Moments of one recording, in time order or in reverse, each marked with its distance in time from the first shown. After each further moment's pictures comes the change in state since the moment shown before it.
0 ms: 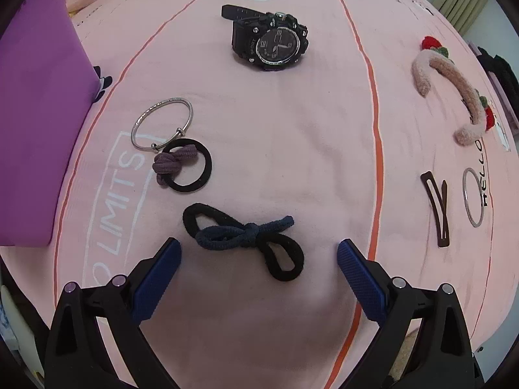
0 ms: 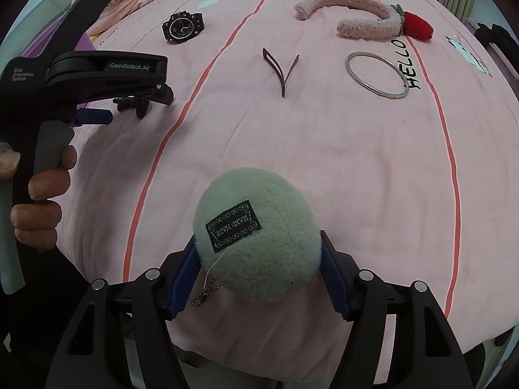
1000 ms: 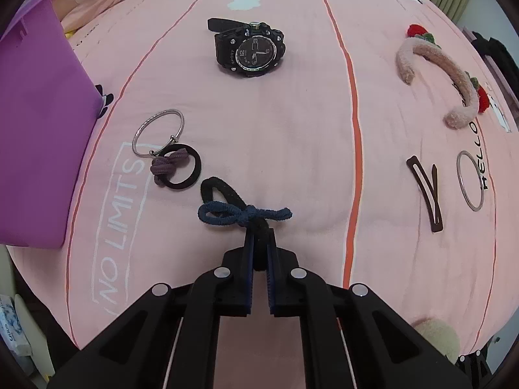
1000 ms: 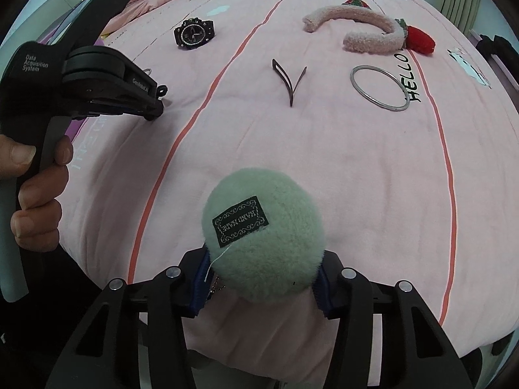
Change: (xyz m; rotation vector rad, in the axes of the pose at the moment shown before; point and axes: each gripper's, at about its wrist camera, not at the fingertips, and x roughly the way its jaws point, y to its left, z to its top) left arm -0.016 -0.036 -0.002 0.062 -0.038 0.047; right arm -0.015 0.006 -0.008 -0.028 -0.047 0.002
